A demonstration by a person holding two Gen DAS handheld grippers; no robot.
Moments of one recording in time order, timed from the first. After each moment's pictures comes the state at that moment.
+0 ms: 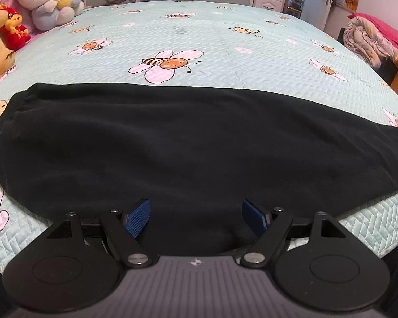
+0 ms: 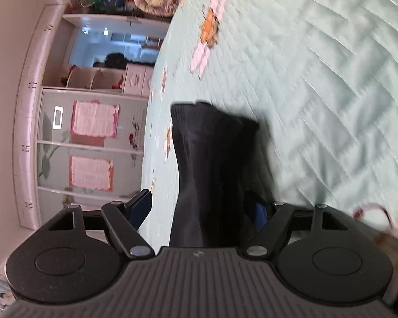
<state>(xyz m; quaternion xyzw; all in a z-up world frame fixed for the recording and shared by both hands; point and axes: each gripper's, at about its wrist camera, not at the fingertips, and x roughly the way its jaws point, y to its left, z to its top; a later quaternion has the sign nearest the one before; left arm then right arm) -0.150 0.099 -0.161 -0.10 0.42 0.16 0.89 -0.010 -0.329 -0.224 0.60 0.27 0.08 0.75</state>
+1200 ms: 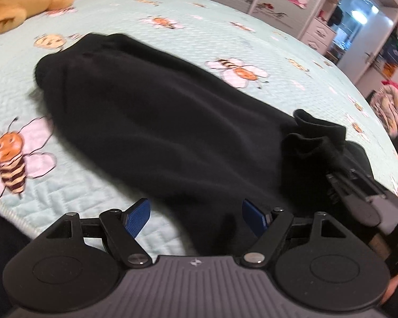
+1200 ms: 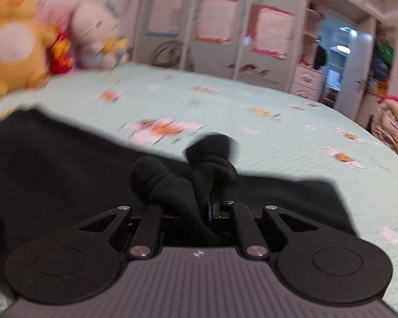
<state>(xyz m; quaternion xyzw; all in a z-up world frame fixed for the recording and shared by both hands) -0.223 0.196 -0.172 -0.26 0.37 0.22 0.86 -0.129 0.098 -0.145 -0.15 0.20 0.27 0.93</state>
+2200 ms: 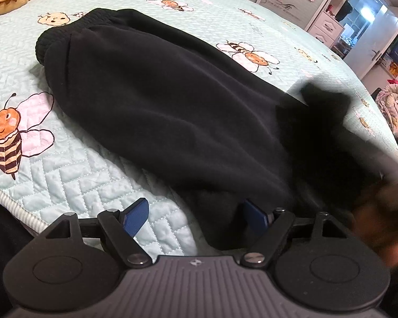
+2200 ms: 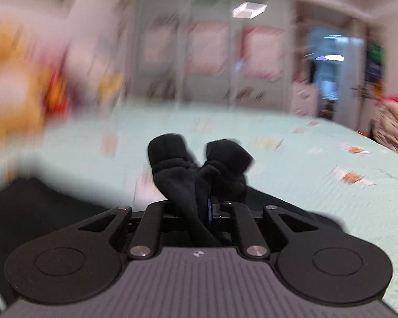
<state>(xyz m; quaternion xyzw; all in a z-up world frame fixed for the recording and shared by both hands) -0.226 0.198 -0.189 -0.28 0.39 0.21 0.85 -0.106 0.119 -0.126 -0.12 0.18 0.28 0.94</state>
